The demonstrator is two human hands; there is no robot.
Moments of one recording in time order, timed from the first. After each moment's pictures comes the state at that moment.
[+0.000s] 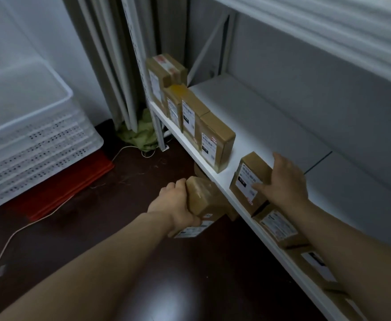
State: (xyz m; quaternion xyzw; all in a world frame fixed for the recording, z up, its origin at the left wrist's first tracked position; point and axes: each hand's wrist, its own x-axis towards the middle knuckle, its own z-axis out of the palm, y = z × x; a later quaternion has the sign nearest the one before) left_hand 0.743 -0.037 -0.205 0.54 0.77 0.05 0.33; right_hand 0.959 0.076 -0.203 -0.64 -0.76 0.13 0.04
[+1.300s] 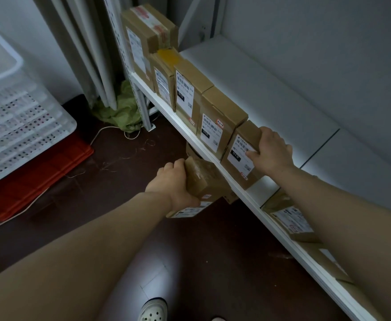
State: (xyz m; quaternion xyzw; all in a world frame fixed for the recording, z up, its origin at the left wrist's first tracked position) left_hand 0.694 0.026 -0.257 0.57 0.75 0.02 0.35; right_hand 0.883 0.134 -0.239 -0.66 -0.73 0.16 0.00
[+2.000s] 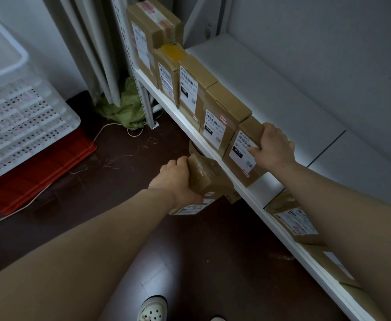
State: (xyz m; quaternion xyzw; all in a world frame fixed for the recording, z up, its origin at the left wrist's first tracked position) left_hand 0.692 0.028 -0.260 0.56 0.75 0.02 0.35; right_hand 0.872 0.139 -0.239 -0.67 -0.73 0.16 0.01
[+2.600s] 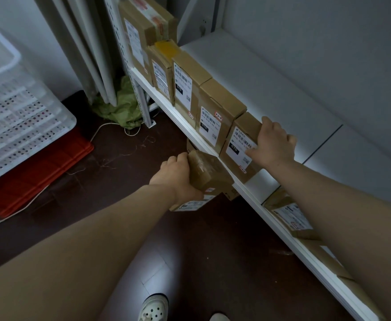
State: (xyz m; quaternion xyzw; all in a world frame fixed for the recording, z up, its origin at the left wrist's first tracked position) left_hand 0.699 0.035 -0.257 0.57 0.75 0.02 0.35; right_hand 0.875 0.136 -0.236 -0.67 -0.73 0.11 -0.03
